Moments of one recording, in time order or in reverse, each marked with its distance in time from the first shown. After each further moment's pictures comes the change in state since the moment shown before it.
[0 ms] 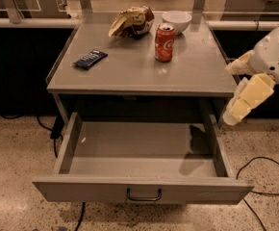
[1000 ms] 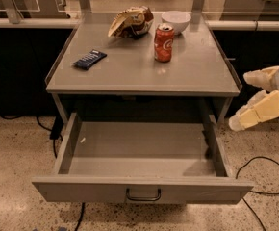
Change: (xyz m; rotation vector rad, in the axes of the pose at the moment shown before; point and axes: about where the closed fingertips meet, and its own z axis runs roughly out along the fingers) arm 0.024 0.004 -0.010 0.108 -0.315 0.157
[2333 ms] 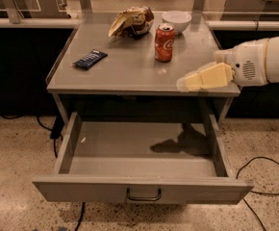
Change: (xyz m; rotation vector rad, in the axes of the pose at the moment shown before) arm -0.090 -0.022 0.064 0.113 -0.224 0.105
